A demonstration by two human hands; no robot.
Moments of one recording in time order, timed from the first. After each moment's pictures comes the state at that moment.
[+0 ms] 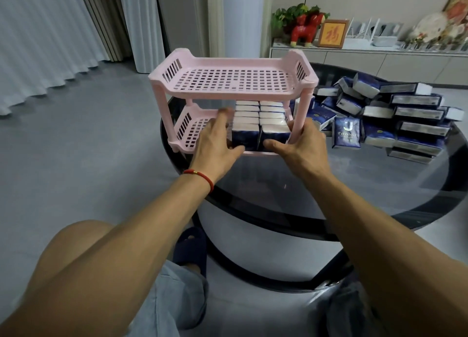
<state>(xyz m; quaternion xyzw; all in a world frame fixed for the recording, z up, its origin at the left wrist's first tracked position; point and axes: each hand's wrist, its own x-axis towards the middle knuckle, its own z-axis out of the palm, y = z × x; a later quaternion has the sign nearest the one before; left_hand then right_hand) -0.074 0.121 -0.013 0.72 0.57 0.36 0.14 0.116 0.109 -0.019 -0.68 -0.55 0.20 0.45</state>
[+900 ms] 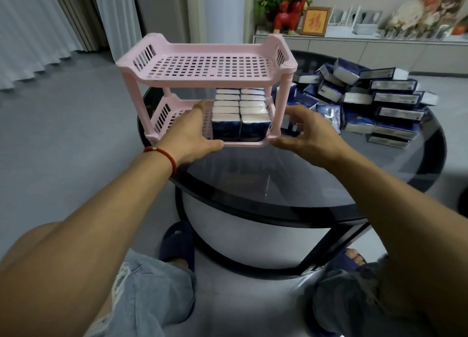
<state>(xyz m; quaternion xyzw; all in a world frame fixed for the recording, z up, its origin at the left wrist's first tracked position) -0.088 0.125 0.017 0.76 0.59 0.19 0.19 0.174 0.095 0.001 -0.63 -0.68 0.21 0.31</state>
